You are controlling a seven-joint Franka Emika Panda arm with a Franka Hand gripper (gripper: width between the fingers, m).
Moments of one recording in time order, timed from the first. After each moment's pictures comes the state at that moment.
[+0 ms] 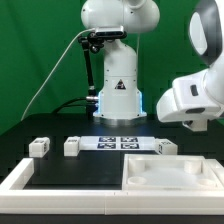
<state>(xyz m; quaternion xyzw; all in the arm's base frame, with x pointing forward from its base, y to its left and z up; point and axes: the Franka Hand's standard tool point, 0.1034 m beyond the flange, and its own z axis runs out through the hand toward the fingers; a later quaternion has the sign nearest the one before) 0.446 0.143 0.095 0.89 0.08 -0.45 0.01</state>
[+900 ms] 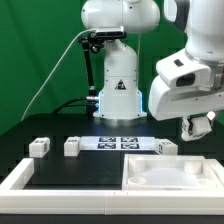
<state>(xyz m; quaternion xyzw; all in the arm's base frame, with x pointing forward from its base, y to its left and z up) 0.523 0.127 0.100 0.98 0.12 -0.14 -0.04</state>
